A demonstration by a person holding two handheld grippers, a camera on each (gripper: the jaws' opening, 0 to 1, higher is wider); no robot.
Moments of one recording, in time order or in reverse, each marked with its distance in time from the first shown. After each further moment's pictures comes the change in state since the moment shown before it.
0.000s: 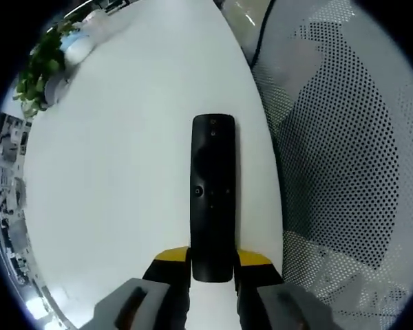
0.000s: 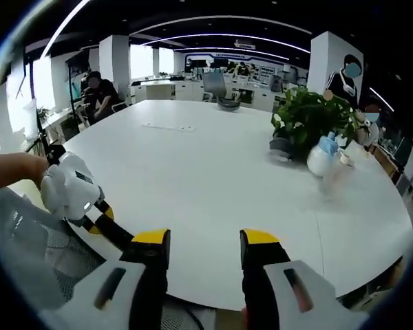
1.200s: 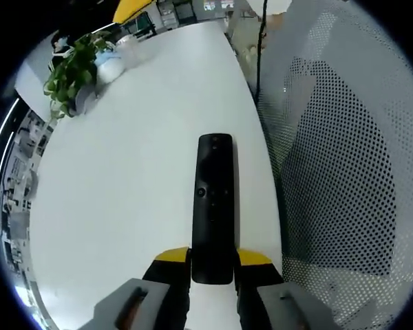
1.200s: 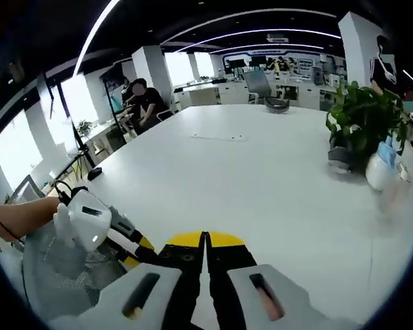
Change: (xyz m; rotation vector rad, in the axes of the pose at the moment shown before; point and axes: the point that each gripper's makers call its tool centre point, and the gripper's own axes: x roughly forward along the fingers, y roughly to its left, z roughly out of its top) left arm -0.003 -0.004 0.003 -0.019 -0.203 0.063; right arm 0.055 0.055 0.058 0.046 -0.013 0.388
